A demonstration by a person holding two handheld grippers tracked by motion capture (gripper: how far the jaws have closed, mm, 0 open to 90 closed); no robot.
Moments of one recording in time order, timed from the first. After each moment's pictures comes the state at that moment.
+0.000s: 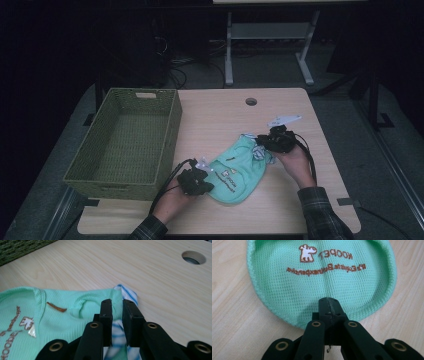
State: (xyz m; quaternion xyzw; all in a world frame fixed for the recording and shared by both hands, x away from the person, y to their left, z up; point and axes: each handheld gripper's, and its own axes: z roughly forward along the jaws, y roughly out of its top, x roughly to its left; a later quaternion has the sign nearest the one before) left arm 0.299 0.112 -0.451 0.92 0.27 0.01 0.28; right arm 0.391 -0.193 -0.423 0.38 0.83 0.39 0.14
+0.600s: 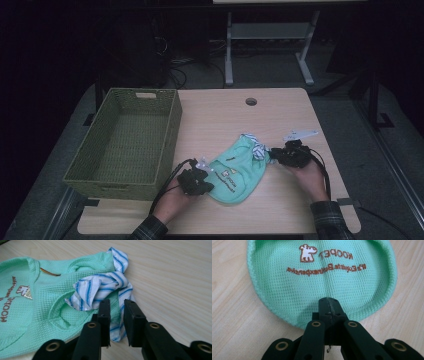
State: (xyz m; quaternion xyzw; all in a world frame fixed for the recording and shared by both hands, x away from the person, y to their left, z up) left arm 0.299 0.111 -0.451 0.92 0.27 0.01 0.28; right arm 0.359 -0.231 -0.450 0.42 0.82 0.38 0.12
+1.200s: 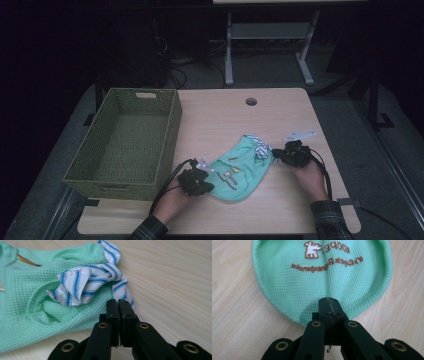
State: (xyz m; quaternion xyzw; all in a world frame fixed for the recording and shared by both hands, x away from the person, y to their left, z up) left arm 0.298 0.110 -0.451 0.92 0.27 0.02 0.28; right arm 0.366 -0.238 -0.461 0.41 0.82 0.36 0.15
